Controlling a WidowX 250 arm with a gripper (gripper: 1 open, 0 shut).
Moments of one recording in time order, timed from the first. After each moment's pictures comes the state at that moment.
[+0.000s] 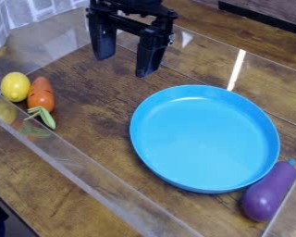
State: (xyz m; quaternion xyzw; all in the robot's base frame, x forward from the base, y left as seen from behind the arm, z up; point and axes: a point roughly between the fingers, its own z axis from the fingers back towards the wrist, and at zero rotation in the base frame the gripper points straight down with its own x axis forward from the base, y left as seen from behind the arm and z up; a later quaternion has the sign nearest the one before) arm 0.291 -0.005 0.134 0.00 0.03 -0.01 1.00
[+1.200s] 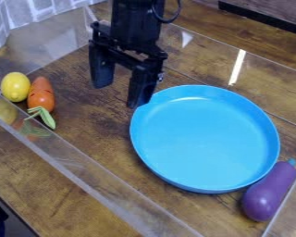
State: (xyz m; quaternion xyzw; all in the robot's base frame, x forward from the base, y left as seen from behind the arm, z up) arm 0.283 -0.002 0.095 0.00 0.08 -0.06 0.99
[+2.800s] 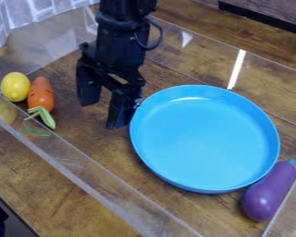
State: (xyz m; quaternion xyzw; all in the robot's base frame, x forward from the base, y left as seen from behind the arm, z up) arm 0.263 0.010 0.075 0.01 0.11 -0.11 0.99
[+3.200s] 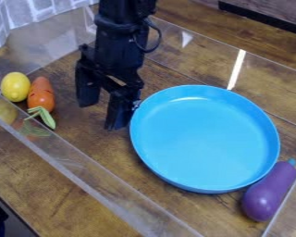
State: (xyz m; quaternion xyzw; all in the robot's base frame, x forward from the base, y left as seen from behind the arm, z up) arm 0.263 0.011 0.073 0.01 0.10 -0.11 0.99
